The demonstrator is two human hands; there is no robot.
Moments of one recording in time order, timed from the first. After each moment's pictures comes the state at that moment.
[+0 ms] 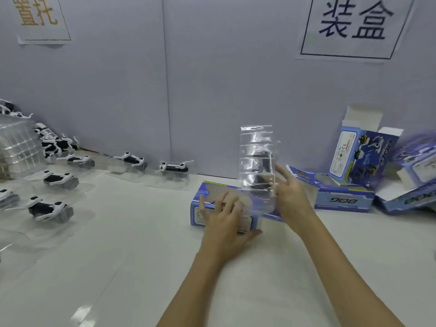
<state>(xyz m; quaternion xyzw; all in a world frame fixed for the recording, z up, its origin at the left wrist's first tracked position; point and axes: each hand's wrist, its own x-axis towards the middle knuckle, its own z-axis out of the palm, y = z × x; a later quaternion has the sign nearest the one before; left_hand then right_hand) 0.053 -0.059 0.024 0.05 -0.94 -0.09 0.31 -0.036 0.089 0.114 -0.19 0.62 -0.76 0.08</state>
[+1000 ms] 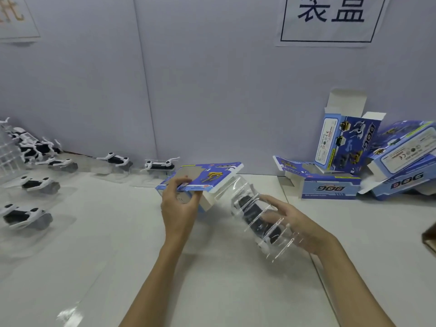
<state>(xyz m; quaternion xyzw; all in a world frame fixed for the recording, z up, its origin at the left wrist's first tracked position) 0.063 -0.094 0.054 0.16 -0.68 -0.53 0.48 -0.031 0.159 0.070 -0.30 0.68 -0.61 0.29</state>
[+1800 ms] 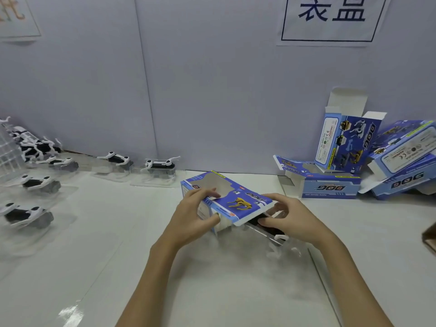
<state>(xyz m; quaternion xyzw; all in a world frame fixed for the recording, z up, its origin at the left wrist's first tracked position) 0.077 -0.102 0.050 -0.01 -0.88 -0.39 0.27 -0.041 0.163 0.067 -0.28 0.84 -0.46 0.08</state>
